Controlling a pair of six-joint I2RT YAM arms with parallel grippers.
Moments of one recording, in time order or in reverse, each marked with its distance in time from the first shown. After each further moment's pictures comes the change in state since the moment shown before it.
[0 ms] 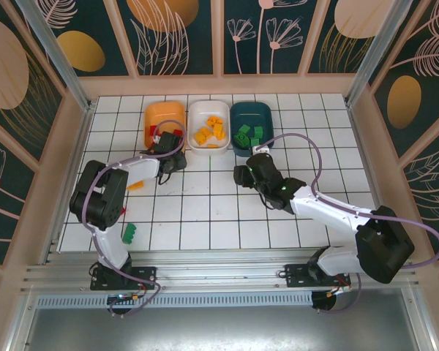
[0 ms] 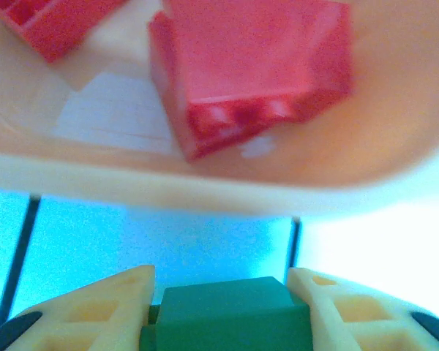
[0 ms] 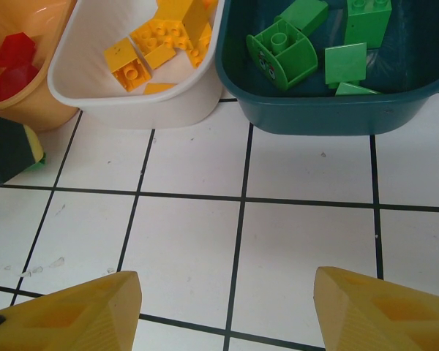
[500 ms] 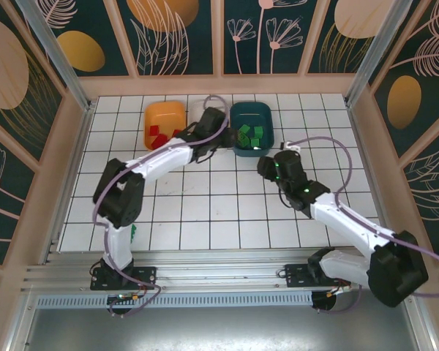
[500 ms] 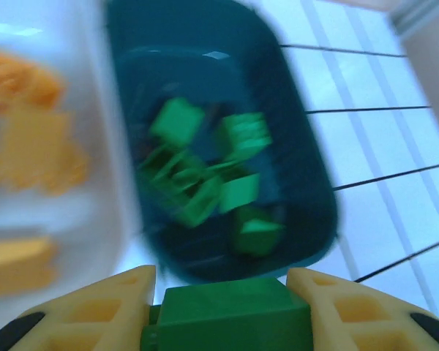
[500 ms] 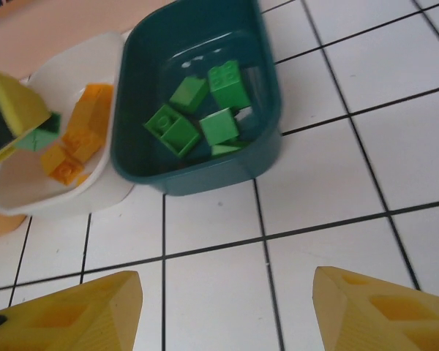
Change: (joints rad) left arm -0.286 0.225 0.623 -0.067 0.167 0.031; right arm -0.230 -0.229 -0.126 0.002 -0.004 0.081
